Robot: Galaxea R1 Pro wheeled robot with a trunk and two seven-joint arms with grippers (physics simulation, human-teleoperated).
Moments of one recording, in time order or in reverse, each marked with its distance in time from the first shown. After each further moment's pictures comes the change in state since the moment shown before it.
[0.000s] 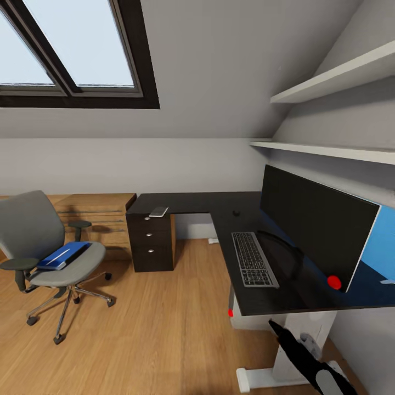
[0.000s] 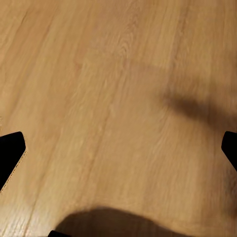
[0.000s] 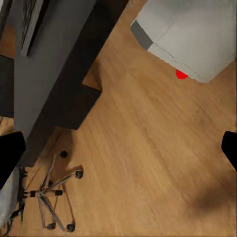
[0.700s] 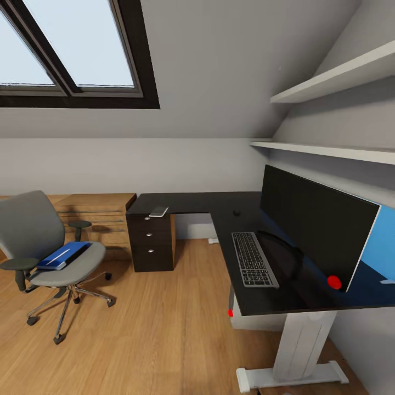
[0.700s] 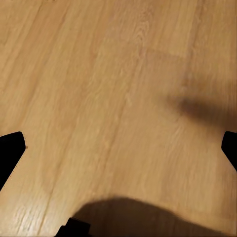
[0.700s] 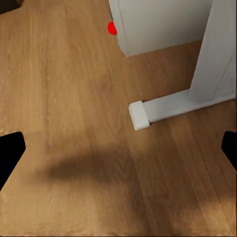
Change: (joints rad) left arm 0.000 0.028 -0.002 0.155 0.003 -0.140 0.003; right arm 0.000 0.082 0.207 0.561 0.572 -0.664 -0.115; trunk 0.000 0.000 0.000
